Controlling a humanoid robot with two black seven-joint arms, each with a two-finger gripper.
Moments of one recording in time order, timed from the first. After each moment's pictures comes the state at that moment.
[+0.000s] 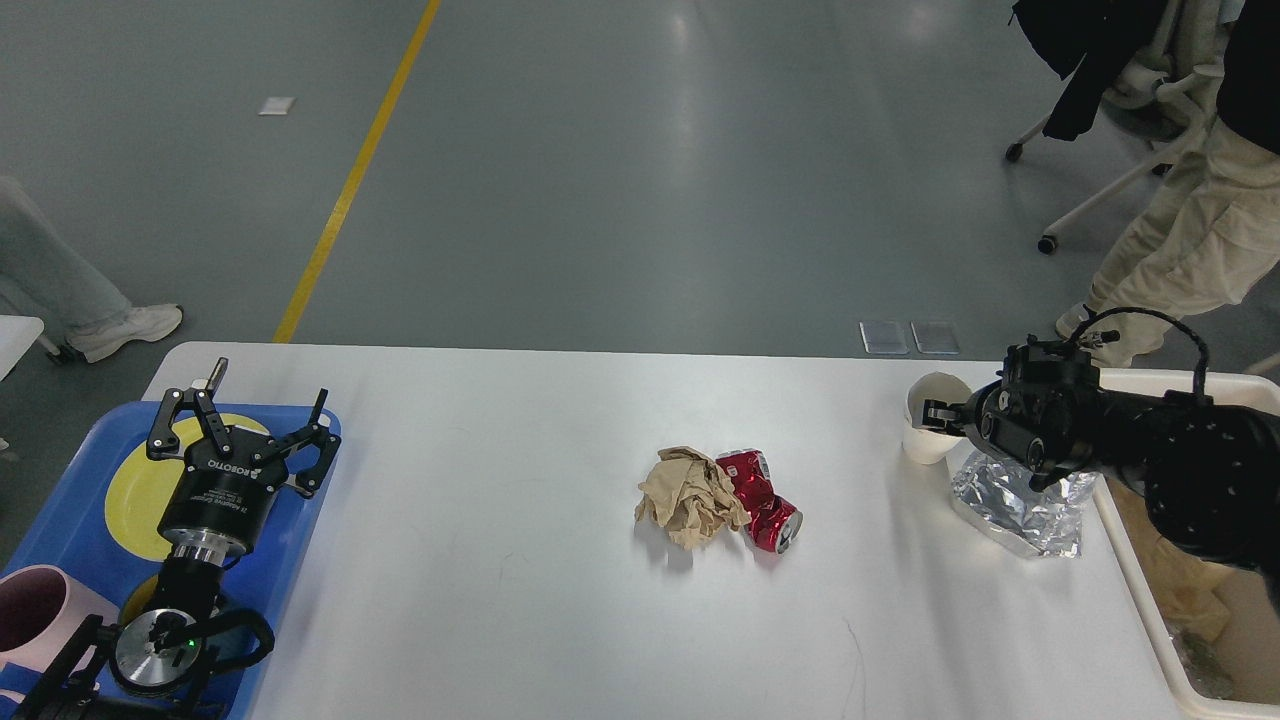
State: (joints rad) left arm -0.23 0.12 -1.59 -0.76 0.17 -0.69 -0.03; right arm 1.17 -0.15 -1.11 0.45 -0.18 0.23 -0.15
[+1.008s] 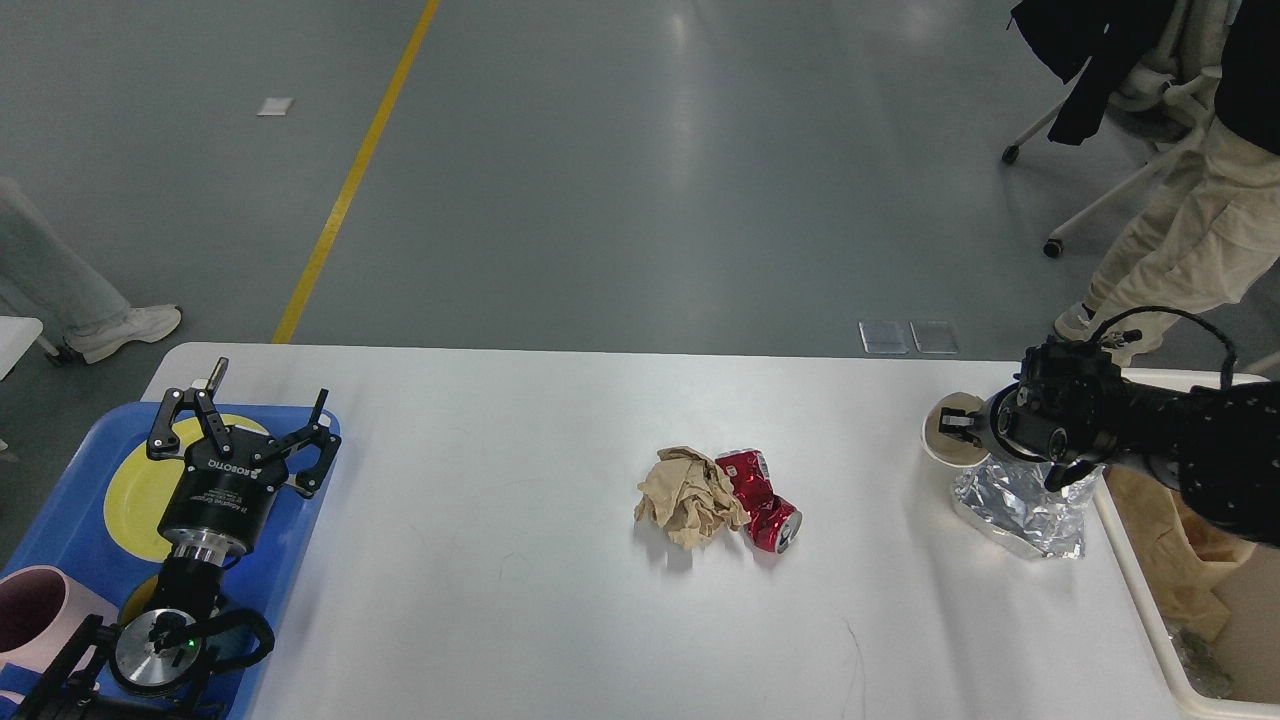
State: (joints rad) left arm -0.23 0.12 -1.59 -0.76 0.17 -0.69 -0.03; right arm 1.22 -0.20 -1.10 0.55 -0.16 0.24 -0.17
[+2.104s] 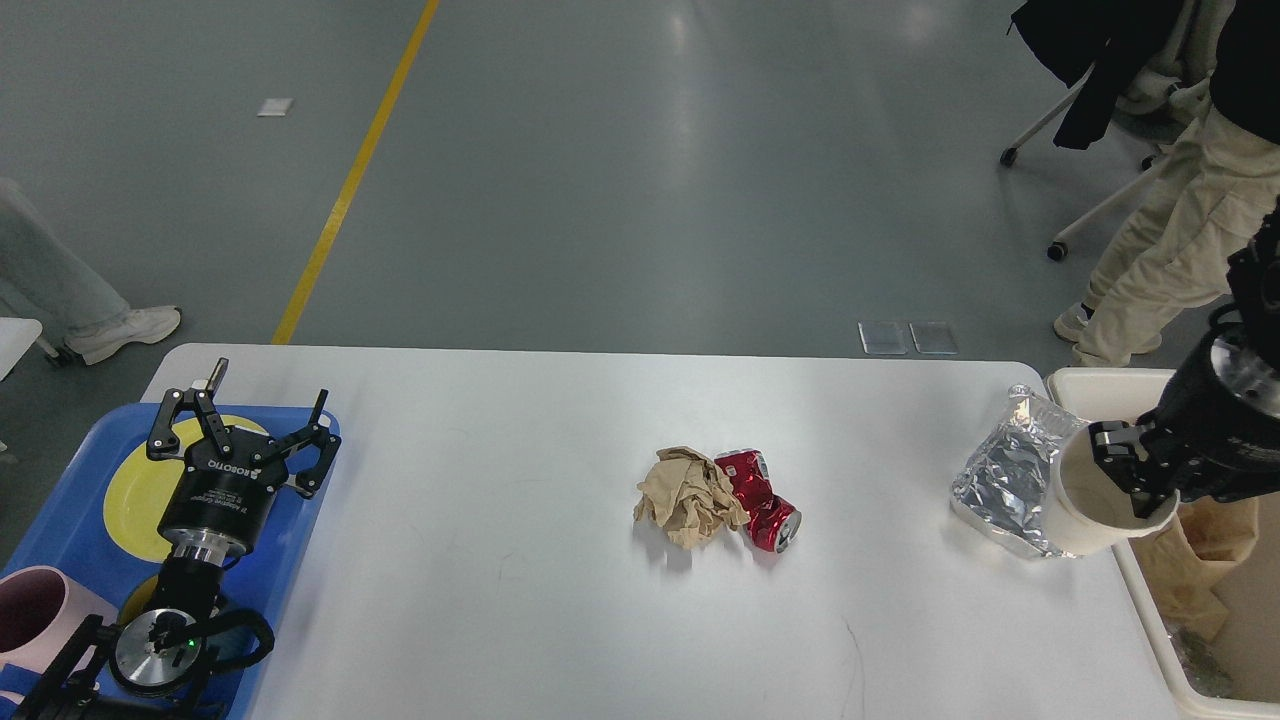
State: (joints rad) left arm -0.23 0.12 -1.59 -0.76 0.17 -0.69 -0.03; right arm 2.33 -0.33 -1.67 1.72 -0.10 0.57 -0.01
